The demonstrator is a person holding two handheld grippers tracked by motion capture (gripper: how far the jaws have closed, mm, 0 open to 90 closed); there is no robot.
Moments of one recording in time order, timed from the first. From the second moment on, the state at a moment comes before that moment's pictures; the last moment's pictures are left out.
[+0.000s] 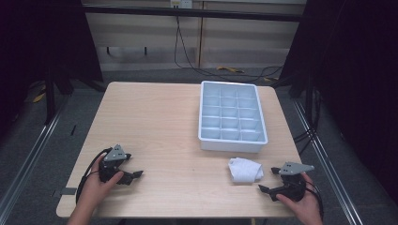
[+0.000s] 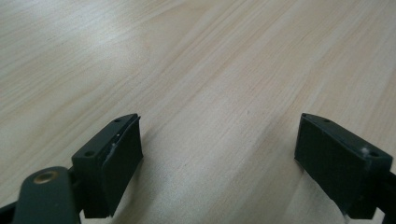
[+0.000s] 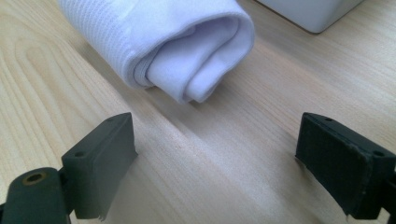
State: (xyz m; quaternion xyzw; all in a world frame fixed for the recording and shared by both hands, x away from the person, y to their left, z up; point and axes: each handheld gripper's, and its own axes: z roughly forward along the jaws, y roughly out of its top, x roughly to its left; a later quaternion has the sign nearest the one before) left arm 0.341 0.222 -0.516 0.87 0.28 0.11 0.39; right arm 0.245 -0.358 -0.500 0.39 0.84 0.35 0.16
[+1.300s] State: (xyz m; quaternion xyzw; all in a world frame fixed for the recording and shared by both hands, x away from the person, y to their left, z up) left arm 0.340 0.222 -0.516 0.87 0.28 0.11 0.39; right arm 0.268 -0.330 -0.439 0.31 0.93 0.19 0.08
